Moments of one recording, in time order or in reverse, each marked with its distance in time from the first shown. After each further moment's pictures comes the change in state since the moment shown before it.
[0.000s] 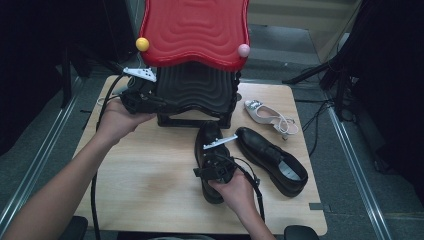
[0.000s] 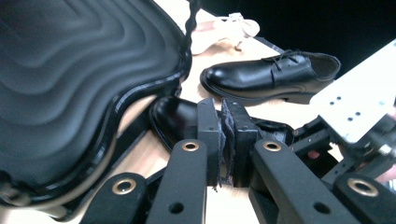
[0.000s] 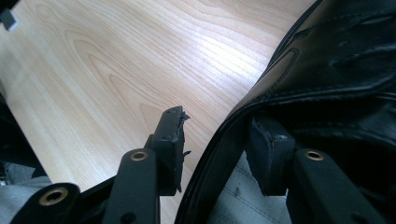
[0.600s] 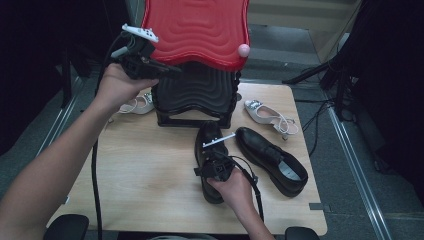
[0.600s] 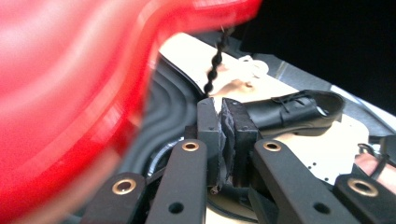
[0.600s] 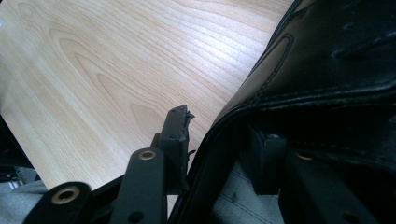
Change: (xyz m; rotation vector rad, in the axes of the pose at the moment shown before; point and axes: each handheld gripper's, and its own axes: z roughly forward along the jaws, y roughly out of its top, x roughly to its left) left arm 0.008 0.080 -0.027 -0.041 0.063 0.062; right arm -0.007 0.003 0.011 0.047 0.003 0.059
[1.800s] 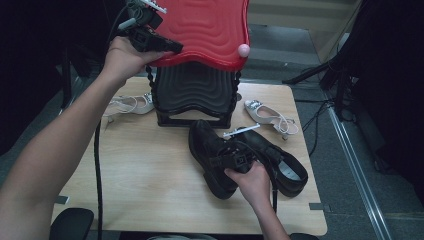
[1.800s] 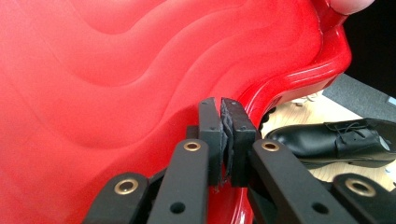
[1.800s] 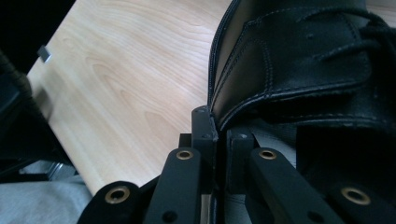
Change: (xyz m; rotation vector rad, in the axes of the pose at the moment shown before) left arm 0.028 0.041 0.010 0.024 0.151 -0.049; right arm -0.028 0.004 -0.052 -0.071 0.096 0.042
